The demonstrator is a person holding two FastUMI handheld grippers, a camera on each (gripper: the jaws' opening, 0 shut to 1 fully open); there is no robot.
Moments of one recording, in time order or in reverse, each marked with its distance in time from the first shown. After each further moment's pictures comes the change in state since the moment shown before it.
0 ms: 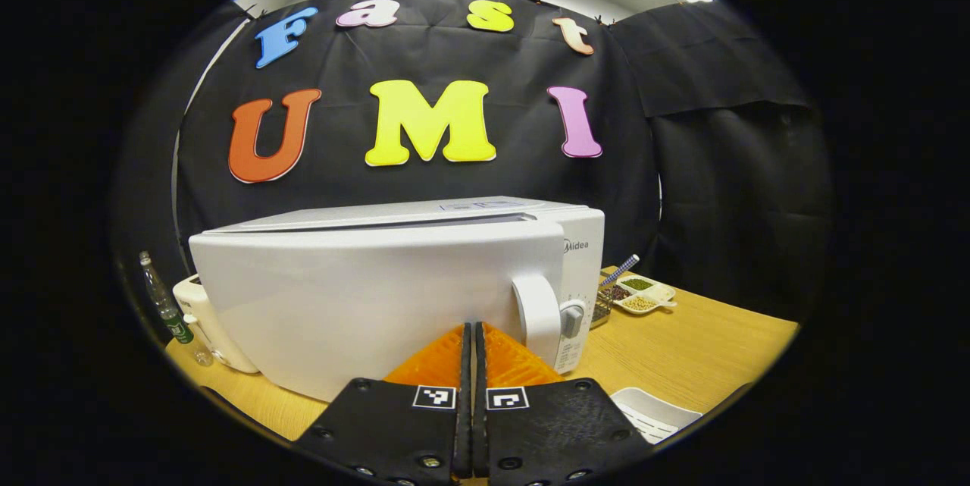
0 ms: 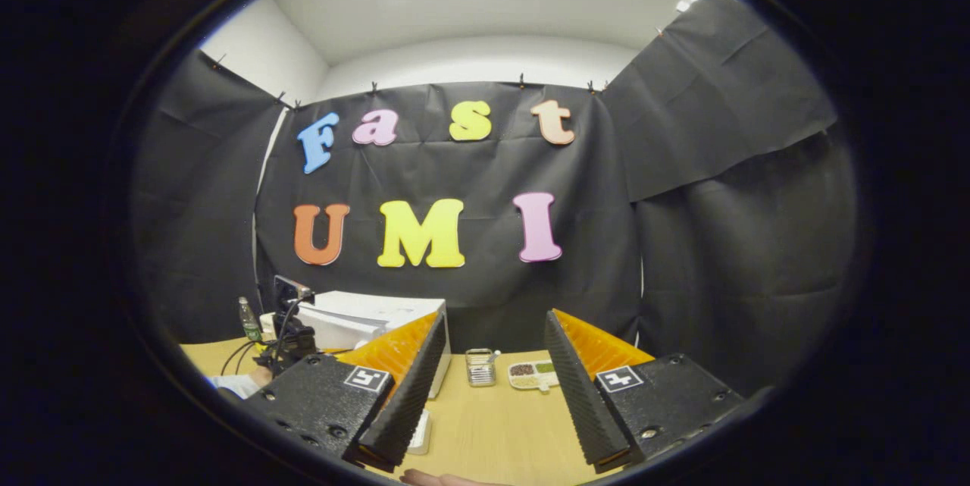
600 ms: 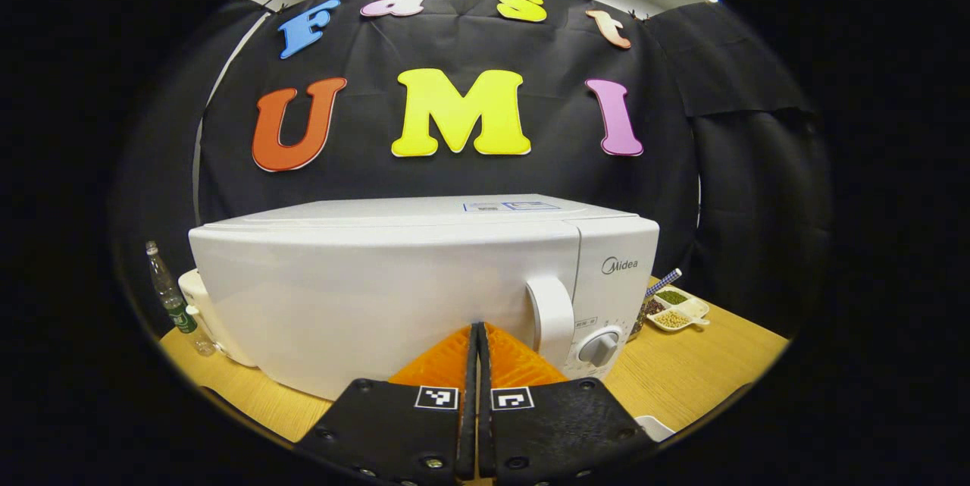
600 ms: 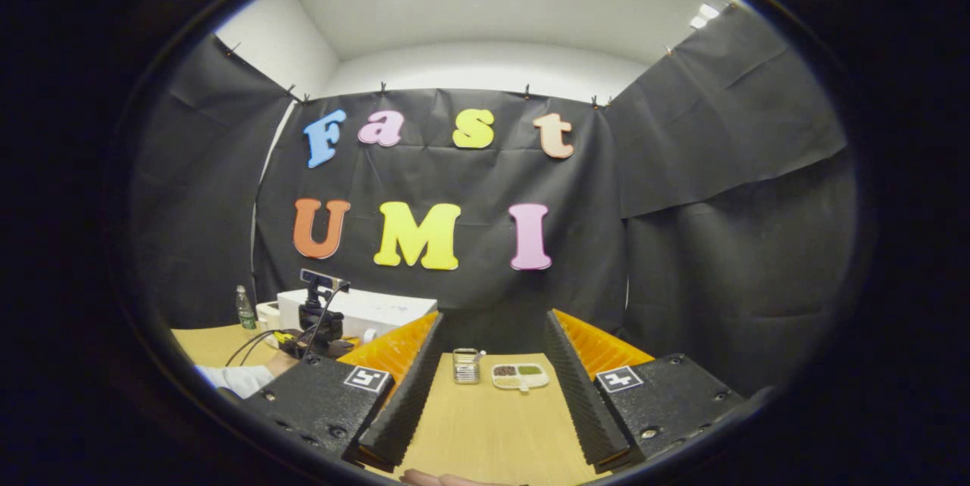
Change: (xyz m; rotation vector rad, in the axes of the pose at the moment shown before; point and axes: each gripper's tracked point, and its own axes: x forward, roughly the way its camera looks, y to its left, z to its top) left arm 0.029 0.010 -0.001 -0.041 0.040 0.127; right arm -0.039 -0.003 0.018 -0.067 -0.019 -0.022
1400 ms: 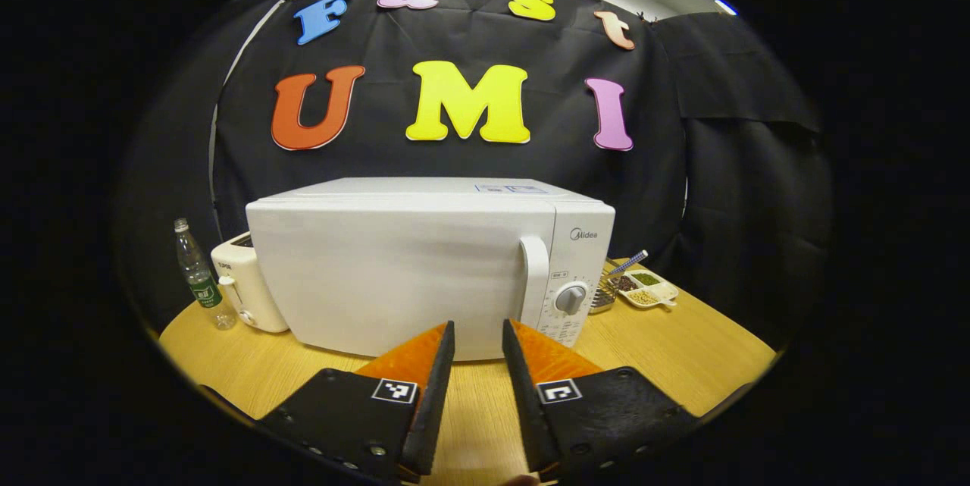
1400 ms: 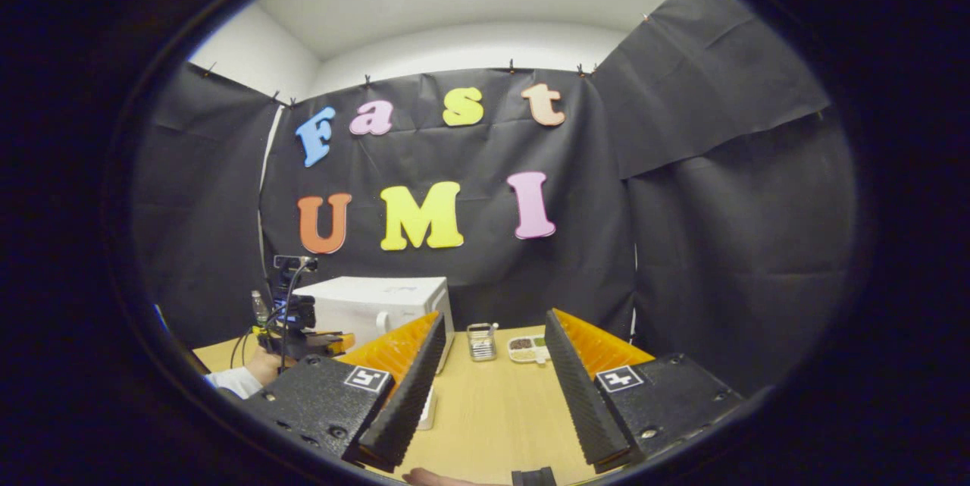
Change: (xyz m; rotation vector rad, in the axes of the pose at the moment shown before) left arm -0.103 0.010 -0.003 -0.076 0.072 -0.025; right arm -0.011 -0.002 -0.042 0.119 0.104 0.027
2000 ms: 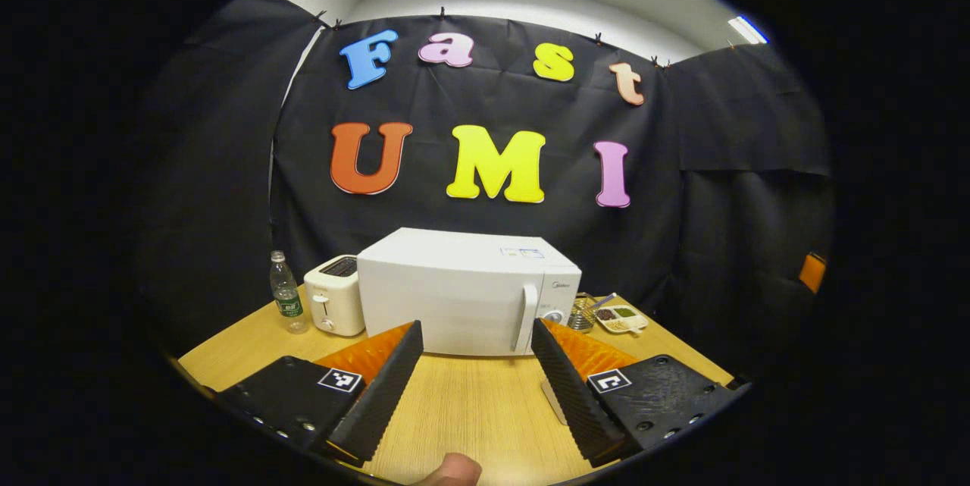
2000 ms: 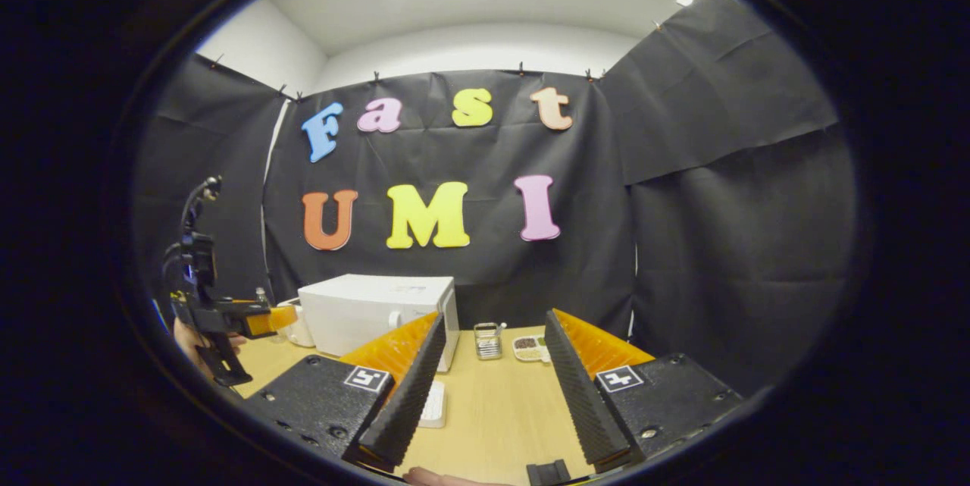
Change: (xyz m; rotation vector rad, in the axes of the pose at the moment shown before) left arm -0.184 0.012 0.083 -0.038 -0.143 0.069; right arm -0.020 0.041 0.017 -0.040 -0.005 -0.012
